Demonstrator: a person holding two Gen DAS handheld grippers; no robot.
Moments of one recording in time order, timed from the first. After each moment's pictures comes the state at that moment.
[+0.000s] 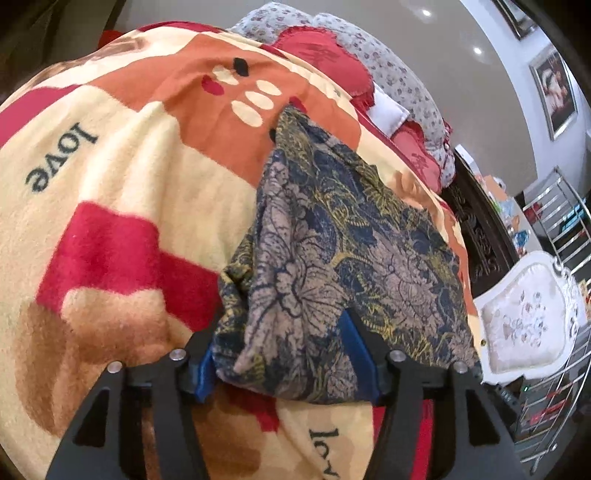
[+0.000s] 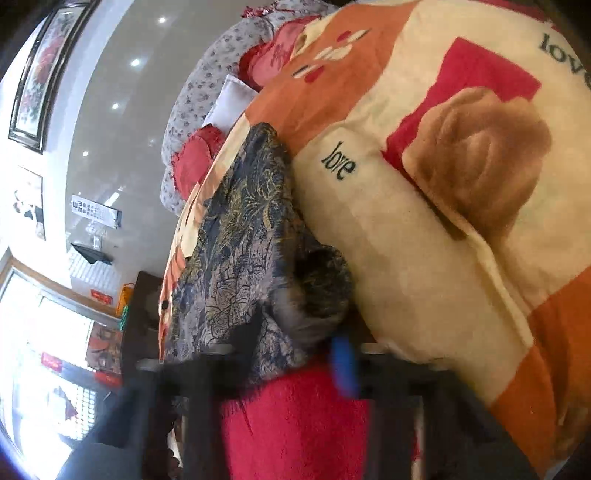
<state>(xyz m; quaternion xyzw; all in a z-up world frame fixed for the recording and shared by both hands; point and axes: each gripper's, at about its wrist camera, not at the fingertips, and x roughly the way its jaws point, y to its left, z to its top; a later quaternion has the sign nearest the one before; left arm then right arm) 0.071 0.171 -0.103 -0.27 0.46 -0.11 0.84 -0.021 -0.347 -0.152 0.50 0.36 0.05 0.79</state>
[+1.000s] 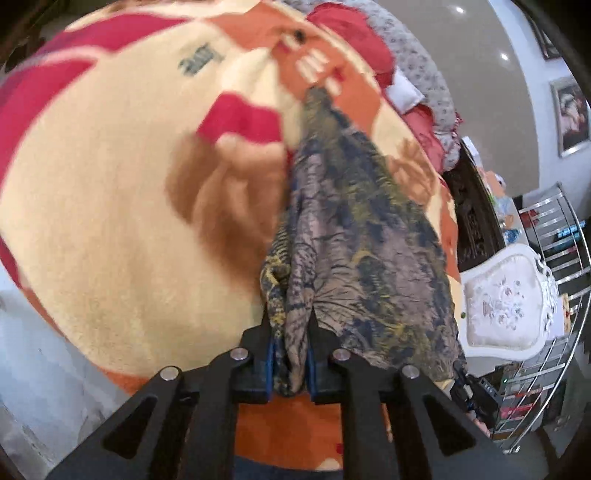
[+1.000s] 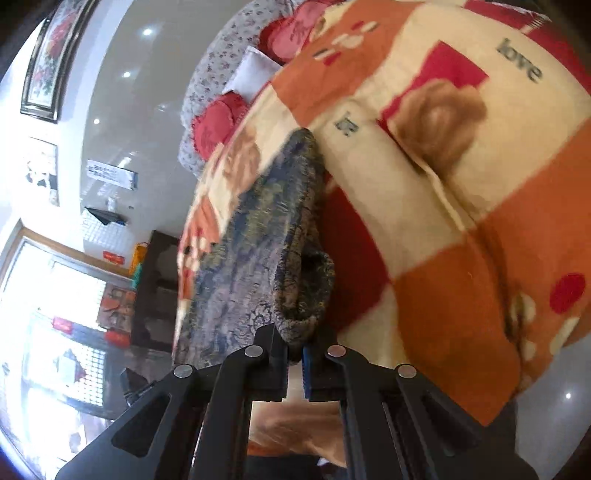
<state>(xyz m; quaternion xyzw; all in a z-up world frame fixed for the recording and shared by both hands) -0.026 0.221 -0.109 -0.32 0.52 -0.12 0.78 -0.107 -0.357 -0.130 0.48 0.42 0.10 0.76</state>
